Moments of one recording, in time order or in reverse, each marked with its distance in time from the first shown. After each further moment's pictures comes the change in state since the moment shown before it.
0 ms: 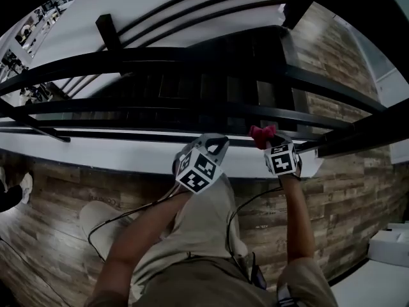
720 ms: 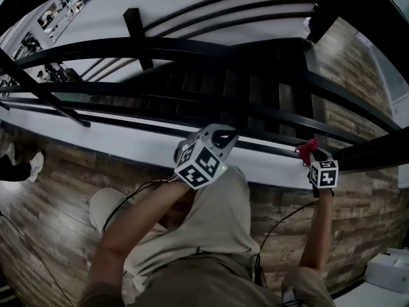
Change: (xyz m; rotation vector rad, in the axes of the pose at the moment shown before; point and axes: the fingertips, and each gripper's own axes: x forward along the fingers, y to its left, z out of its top) left arm -0.074 0.028 0.023 0.122 -0.070 0.039; right arm -0.044 -0.079 -0.054 0.085 -0.063 -0.054
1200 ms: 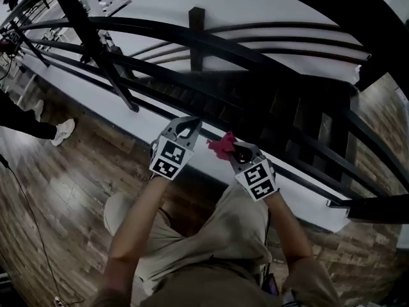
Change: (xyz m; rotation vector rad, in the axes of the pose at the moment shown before) left arm -0.265 0.189 -0.166 -0.193 0.091 0.568; right arm -0.030 0.528 0.258 -0.443 -0.479 0.756
